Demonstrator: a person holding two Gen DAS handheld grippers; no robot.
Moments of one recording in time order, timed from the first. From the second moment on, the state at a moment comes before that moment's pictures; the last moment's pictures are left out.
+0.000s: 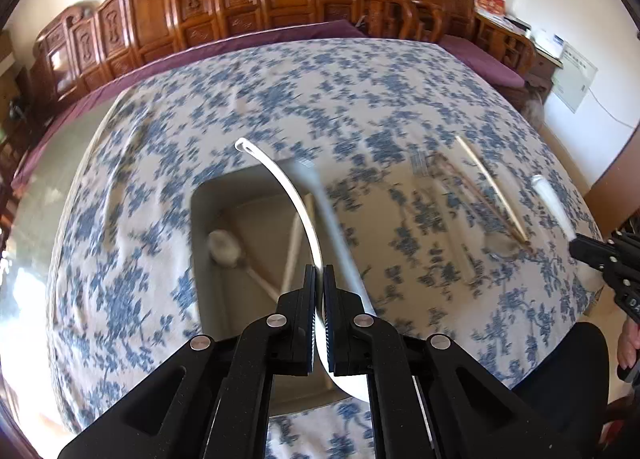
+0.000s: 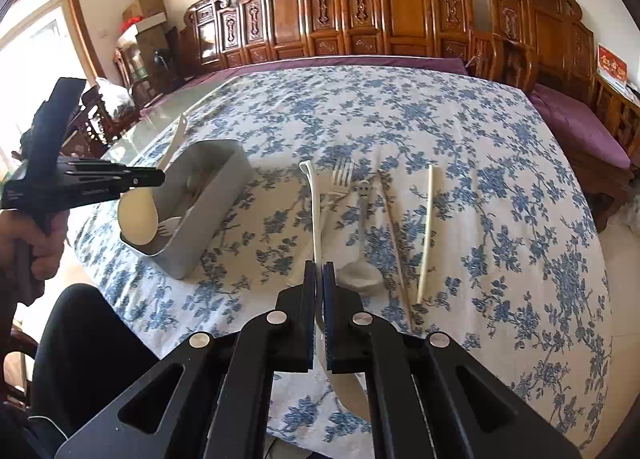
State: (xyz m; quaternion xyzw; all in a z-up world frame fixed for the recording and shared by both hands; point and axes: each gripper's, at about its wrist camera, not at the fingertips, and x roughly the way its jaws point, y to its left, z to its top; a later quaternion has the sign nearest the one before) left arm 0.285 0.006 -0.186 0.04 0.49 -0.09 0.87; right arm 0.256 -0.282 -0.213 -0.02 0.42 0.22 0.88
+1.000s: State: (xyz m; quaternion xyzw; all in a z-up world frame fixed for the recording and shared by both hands) left arm 0.314 0.046 -0.247 0.04 0.51 -0.06 0.86; right arm 0.252 -0.253 -0.222 -0.03 0.43 0.24 0.87
